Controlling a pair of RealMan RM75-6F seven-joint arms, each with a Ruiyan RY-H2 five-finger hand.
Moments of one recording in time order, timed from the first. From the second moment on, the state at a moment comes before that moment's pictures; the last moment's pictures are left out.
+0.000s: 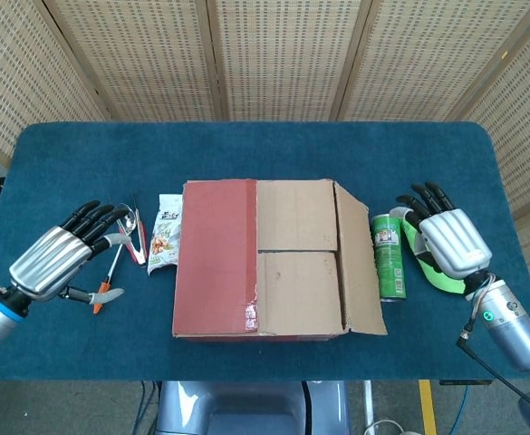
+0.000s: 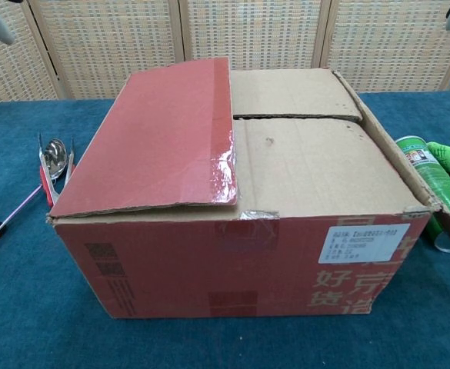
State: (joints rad) left arm -0.53 -0.74 -0.10 -1.84 1.75 1.07 -0.15; right arm 0.56 -0.89 0.12 -1.76 -1.41 1.13 0.01
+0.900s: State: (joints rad) left arm -1.07 -0.94 -0.15 -1.72 1.82 0.66 -0.56; right arm 0.47 -0.91 0.12 -1.76 -1.37 1.18 -0.02
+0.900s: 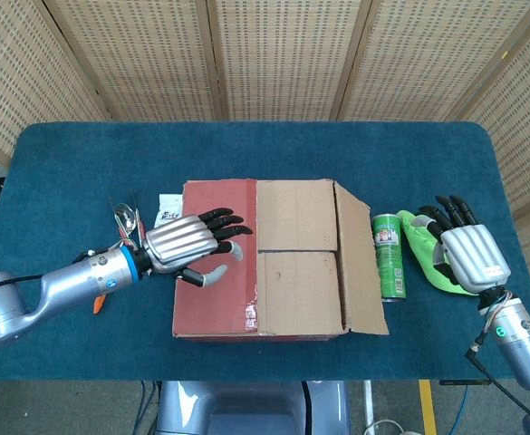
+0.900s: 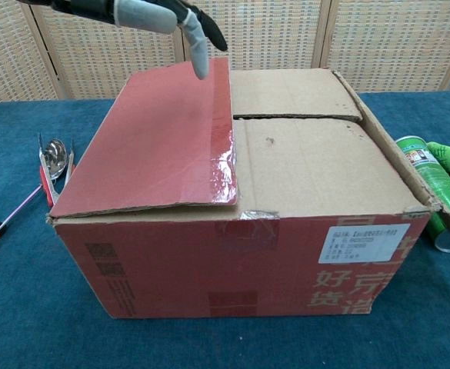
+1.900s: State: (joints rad) left arm -1.25 -1.11 -0.14 -1.64 1.63 0.49 -0.45; right arm 0.44 -0.93 0.14 -1.72 -1.36 1.17 0.01
